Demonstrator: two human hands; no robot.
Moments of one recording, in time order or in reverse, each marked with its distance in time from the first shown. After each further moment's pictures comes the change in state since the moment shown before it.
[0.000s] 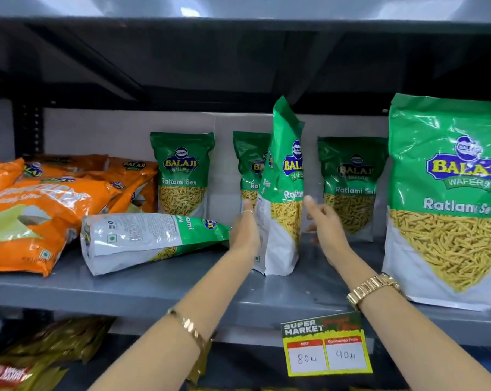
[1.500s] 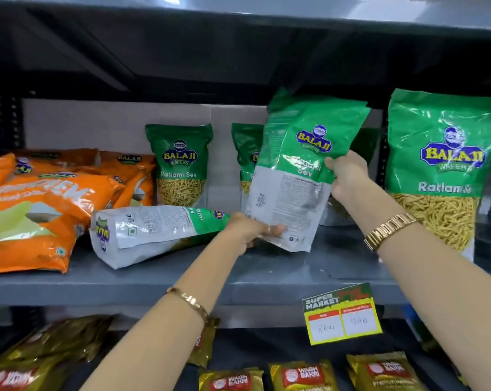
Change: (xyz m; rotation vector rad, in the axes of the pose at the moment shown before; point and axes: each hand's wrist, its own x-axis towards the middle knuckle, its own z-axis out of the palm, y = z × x) left_hand -0.012 0.011 -0.049 0.192 -0.291 -0.107; right_hand 0.007 -0.102 0.001 0.302 0.235 0.172
